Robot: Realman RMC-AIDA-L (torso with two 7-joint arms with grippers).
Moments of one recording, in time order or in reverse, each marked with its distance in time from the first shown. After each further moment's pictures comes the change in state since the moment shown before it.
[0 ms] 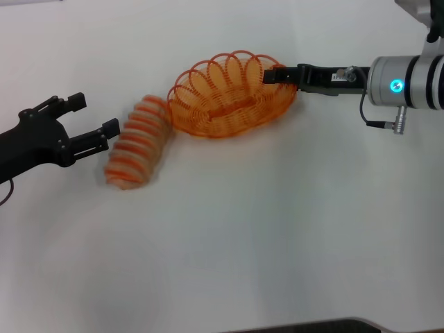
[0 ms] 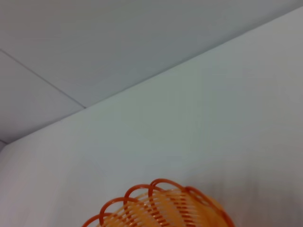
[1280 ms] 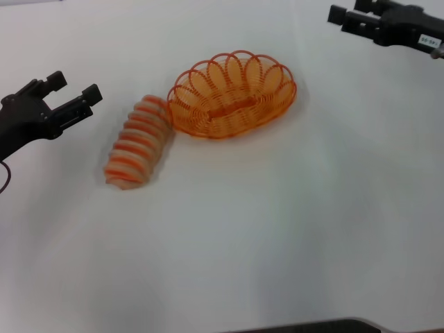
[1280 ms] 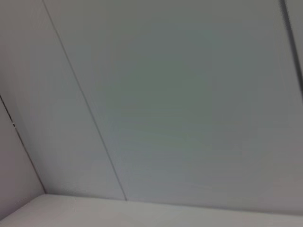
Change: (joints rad) left arm -0.017 -0.017 -0.129 -0.062 -0.055 -0.033 -0.061; right arm -0.243 -0.009 0.052 -0.298 0.334 -0.306 -0.586
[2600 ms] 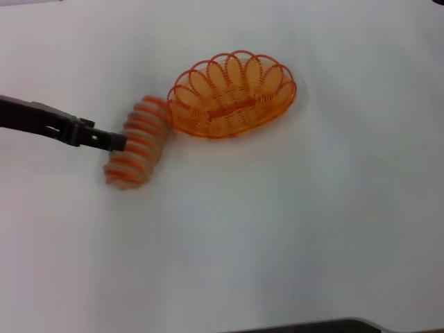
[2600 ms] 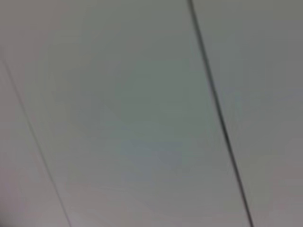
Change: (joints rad) left arm -0.190 0.046 0.480 0.594 0.577 0.188 -1.005; right arm 0.007 -0.068 0.115 -0.003 0.016 0.010 0.016
